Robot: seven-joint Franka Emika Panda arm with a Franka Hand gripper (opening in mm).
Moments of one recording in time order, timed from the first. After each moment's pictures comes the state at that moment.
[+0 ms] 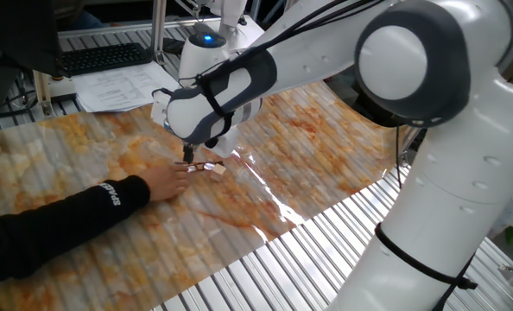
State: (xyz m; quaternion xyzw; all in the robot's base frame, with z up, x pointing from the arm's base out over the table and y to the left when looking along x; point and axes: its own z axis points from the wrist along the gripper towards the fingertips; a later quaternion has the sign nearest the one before) arm 0.512 0.067 0.137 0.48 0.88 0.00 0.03
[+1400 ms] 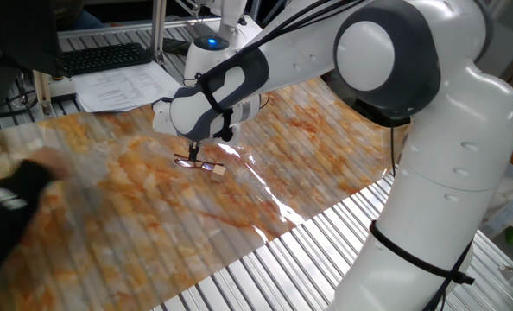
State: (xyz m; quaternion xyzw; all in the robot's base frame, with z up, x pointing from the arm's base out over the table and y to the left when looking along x) arm 0.529 0.046 0.121 0.29 0.96 -0.01 0.02
